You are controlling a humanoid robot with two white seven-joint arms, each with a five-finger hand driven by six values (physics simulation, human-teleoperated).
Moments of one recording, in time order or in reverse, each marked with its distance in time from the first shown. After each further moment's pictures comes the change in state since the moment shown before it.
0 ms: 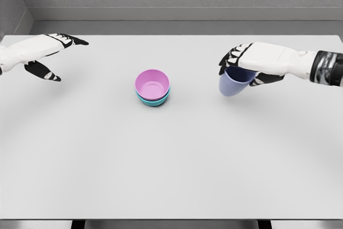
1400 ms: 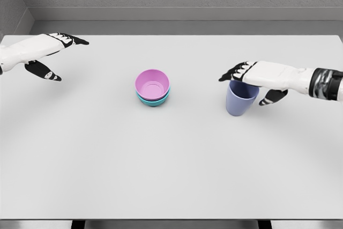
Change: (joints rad) left arm -0.003 -0.001 -0.002 0.000 0.000 0.000 0.000; right arm 0.071 -0.010 0.028 0.067 -0.004 0.006 -0.003
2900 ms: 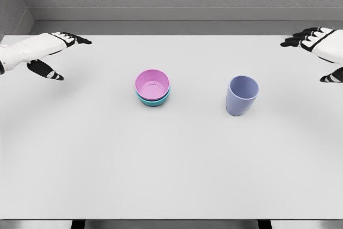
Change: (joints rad) left arm -0.008 -0.001 -0.013 -0.007 0.010 0.000 0.003; right arm 0.267 -0.251 -0.443 -0.145 -0.032 0.002 -0.089
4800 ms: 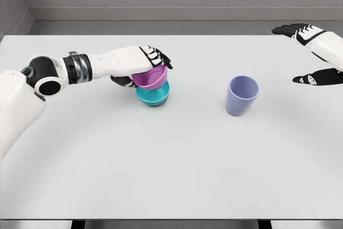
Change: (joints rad) left arm -0.049 -0.291 -0.142 -0.188 -0.307 -0.001 0.006; right arm 0.099 0.005 0.103 -0.019 -0.227 -0.007 -0.358
